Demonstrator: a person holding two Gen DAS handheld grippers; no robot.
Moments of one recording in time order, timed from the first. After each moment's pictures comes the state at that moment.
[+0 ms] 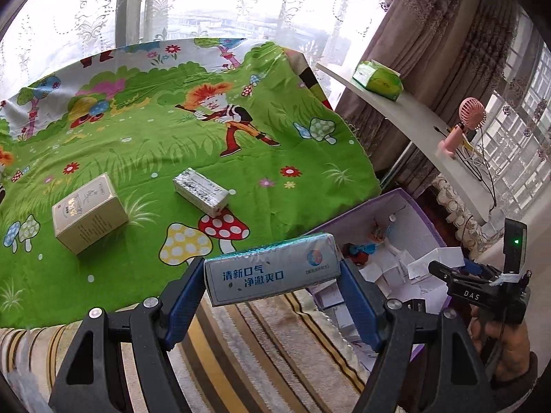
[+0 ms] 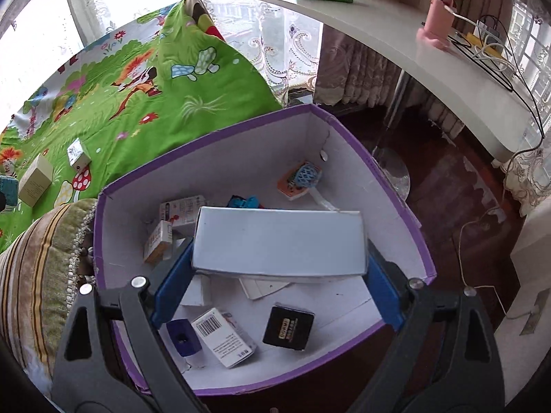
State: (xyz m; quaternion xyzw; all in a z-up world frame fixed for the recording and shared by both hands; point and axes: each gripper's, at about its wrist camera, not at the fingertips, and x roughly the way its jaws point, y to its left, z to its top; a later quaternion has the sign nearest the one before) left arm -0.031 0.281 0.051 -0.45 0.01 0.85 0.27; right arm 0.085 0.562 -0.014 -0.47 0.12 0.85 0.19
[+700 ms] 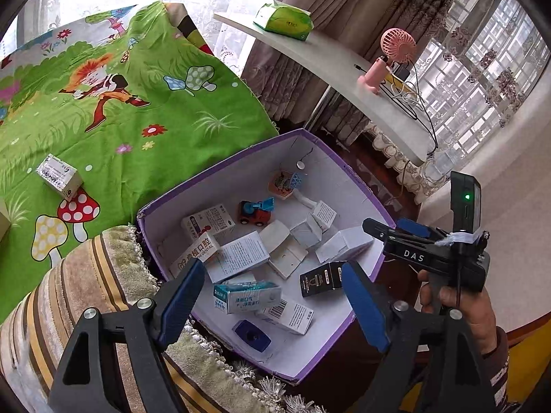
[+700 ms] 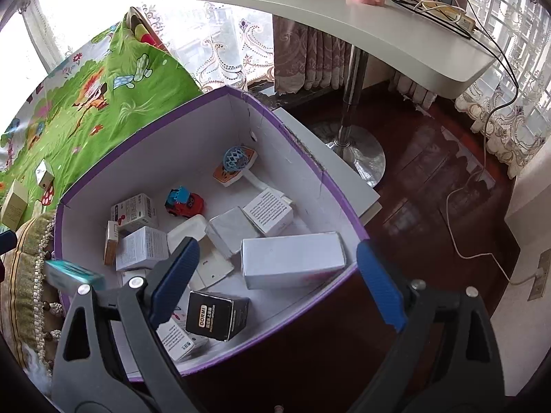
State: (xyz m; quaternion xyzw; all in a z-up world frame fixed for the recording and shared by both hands) left arm 0.009 0.378 0.028 -0.51 0.04 0.76 0.40; right arm 0.121 0.610 -0.029 -0.46 0.17 0.84 0.23
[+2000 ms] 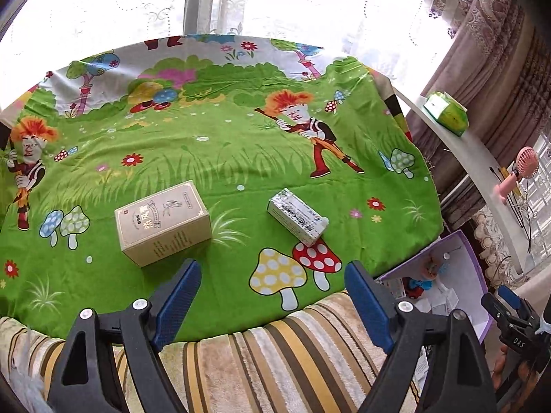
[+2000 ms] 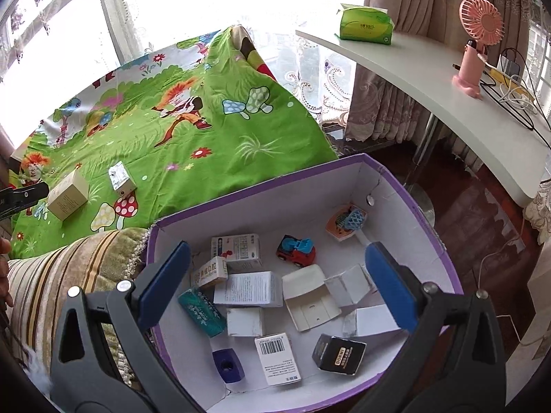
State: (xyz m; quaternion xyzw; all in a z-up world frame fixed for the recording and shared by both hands) left arm -0.102 0.202 0.045 -0.47 -0.02 0.87 0.15; right arm 0.047 0.501 0.022 -0.41 0.10 0.90 0.11
